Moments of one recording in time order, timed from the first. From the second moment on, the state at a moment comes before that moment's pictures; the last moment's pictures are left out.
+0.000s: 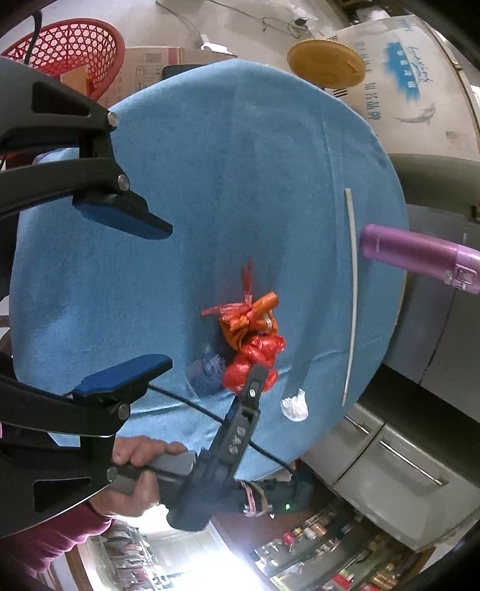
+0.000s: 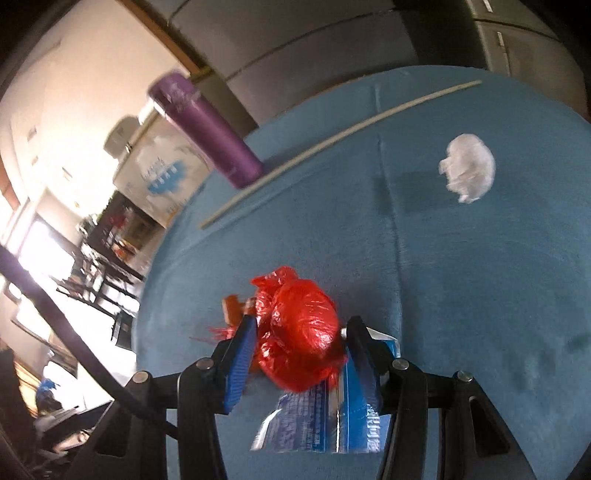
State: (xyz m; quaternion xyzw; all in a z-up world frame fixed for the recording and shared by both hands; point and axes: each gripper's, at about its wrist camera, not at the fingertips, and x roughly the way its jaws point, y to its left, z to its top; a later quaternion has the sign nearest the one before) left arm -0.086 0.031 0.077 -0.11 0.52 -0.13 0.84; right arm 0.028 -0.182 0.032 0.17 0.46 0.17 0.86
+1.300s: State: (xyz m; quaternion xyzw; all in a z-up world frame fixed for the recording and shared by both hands) left arm -0.025 -0.017 0.056 -0.09 0.51 -0.11 0.85; right arm -0.082 -0.259 0.074 0.24 0.36 0.17 0.88
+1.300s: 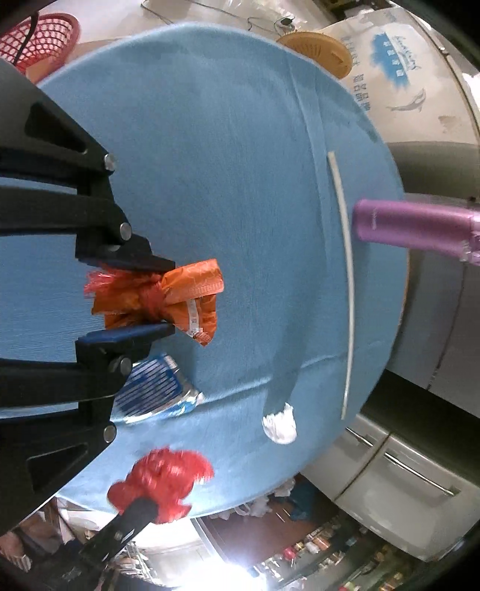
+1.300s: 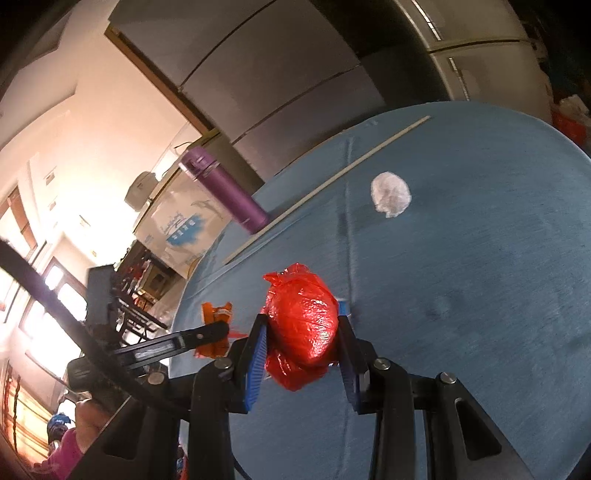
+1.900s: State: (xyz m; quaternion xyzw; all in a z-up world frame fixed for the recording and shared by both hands) left arm -0.112 0.000 0.117 -0.01 0.43 -0.05 0.90; right arm -0.108 -0.219 0.092 0.21 0.36 0.22 0.88
